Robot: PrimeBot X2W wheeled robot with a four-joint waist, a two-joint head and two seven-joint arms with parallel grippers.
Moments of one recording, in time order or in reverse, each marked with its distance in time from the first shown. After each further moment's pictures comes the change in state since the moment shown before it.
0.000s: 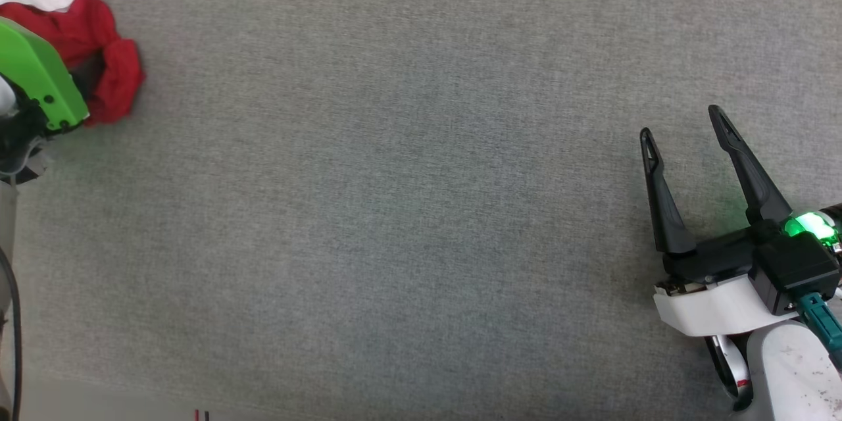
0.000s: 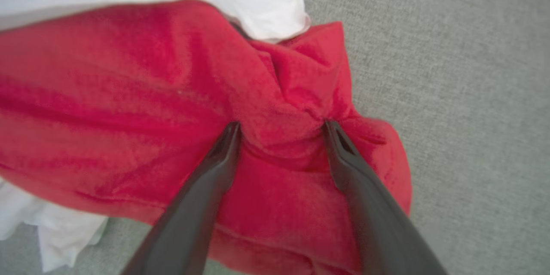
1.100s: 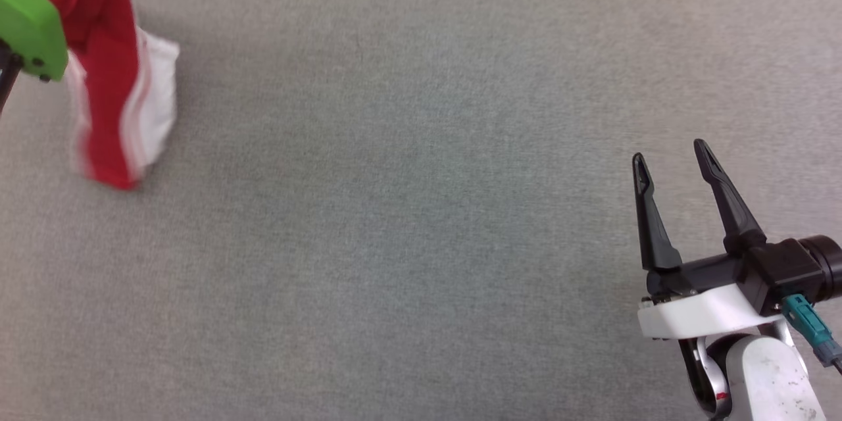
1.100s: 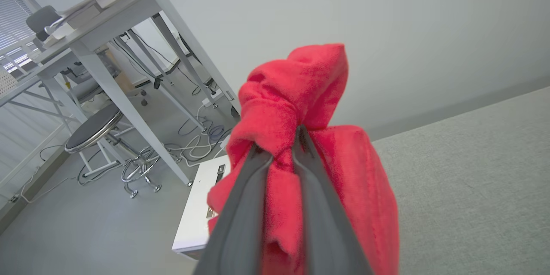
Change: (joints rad) left arm -0.069 0.164 -0.263 -0.272 0.264 0.004 -0.489; right arm 0.030 0.084 -0.044 0.102 0.070 0.000 0.000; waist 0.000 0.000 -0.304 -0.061
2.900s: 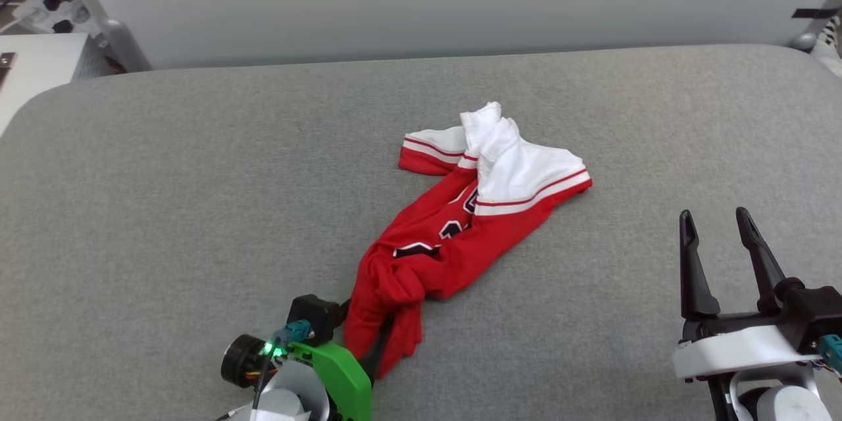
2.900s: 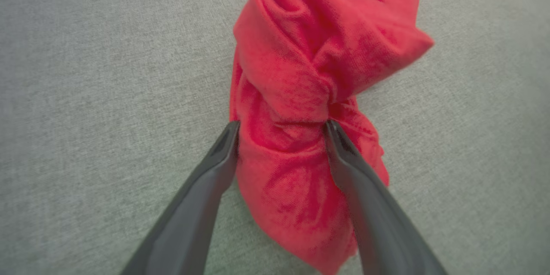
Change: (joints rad) left arm 0.653 -0.414 -0.346 0.076 -0.167 0.129 -0.236; right arm 0.119 0.011 -0.128 0.066 0.079 0.000 0.000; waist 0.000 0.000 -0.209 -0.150
